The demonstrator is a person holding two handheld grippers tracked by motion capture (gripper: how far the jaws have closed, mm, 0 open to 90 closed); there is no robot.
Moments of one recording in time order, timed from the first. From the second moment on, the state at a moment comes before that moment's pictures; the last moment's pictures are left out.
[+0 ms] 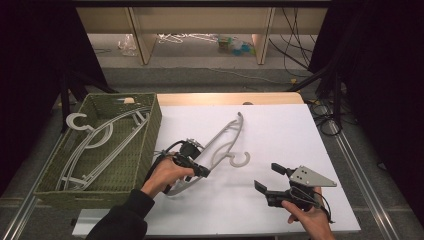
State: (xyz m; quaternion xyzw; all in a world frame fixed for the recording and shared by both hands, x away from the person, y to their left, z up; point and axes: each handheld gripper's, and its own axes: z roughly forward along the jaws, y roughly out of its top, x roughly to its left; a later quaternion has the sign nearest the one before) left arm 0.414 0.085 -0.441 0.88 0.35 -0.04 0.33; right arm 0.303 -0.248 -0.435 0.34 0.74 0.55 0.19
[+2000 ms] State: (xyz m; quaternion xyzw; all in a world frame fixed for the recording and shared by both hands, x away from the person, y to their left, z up) left arm 0.419 0.110 -0.399 0.82 0.43 0.12 0.35; right arm 0.303 -0.248 -0.436 0.34 0.74 0.55 0.19
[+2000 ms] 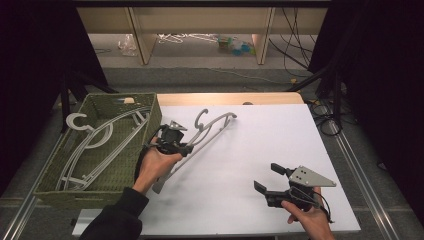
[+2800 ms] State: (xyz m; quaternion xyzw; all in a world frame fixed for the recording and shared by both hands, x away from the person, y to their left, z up) left arm 0.384 0.114 -0.334 0.79 0.38 0.12 0.47; right arm 0.303 -0.248 -0.435 0.34 0.74 0.55 0.18
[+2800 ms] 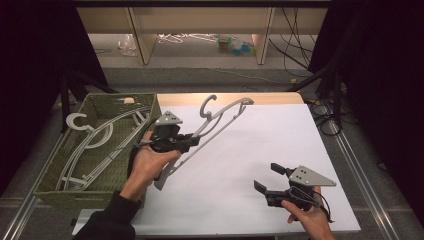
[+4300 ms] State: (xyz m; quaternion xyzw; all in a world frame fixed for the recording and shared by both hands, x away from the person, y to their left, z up) left arm 0.366 0.347 -0.306 0.69 0.49 0.17 0.50; right arm 0.304 -0.247 -0.437 0.34 0.74 0.55 0.19
